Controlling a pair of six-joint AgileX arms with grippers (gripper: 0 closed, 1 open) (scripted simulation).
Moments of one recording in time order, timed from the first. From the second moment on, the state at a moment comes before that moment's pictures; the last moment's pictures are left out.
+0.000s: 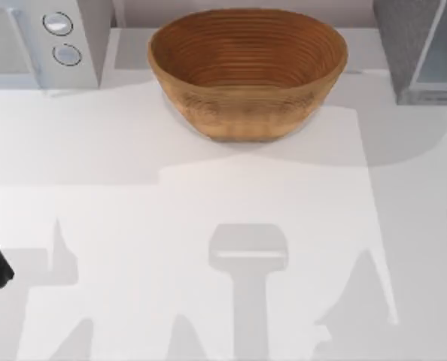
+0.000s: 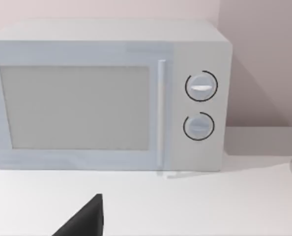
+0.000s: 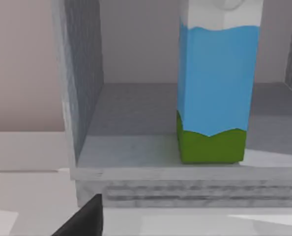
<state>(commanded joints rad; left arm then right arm) 0.00 0.00 0.00 0.00 0.00 0.00 -0.32 1.06 0.10 0.94 -0.30 0.01</state>
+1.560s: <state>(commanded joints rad) 0.00 0.00 0.00 0.00 0.00 0.00 -0.42 1.96 0.49 1.46 -0.39 0.02</state>
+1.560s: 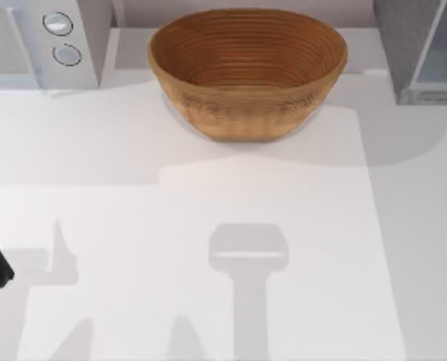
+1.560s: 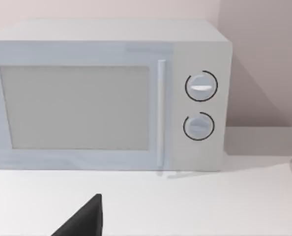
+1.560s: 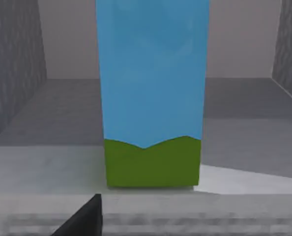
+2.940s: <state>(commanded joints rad) 0.00 0.00 0.00 0.00 0.00 0.00 -0.20 2.28 1.24 1.04 -0.17 0.01</state>
